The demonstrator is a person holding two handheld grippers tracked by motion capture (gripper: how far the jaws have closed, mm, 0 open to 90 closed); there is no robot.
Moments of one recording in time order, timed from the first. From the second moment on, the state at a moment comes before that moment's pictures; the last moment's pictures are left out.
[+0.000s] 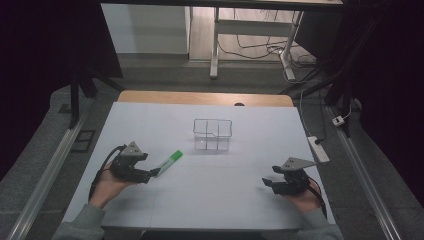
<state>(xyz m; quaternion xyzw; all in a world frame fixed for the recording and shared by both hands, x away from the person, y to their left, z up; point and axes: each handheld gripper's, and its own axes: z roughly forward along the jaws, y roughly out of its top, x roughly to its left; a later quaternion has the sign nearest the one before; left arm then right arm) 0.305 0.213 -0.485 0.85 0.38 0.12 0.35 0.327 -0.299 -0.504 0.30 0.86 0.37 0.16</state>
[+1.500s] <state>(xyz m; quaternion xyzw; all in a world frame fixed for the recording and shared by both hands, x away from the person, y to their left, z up) 0.384 0.151 -0.485 0.89 0.37 0.08 0.26 0.327 -0.298 -0.504 0.30 0.86 0.36 0.16</state>
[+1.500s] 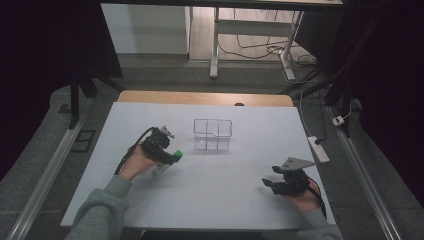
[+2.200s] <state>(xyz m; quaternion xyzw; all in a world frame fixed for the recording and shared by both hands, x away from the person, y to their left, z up) 0.403 0.140 -0.507 0.90 0.38 0.06 0.21 0.328 -0.296 -0.507 0.30 0.87 0.35 0.17</state>
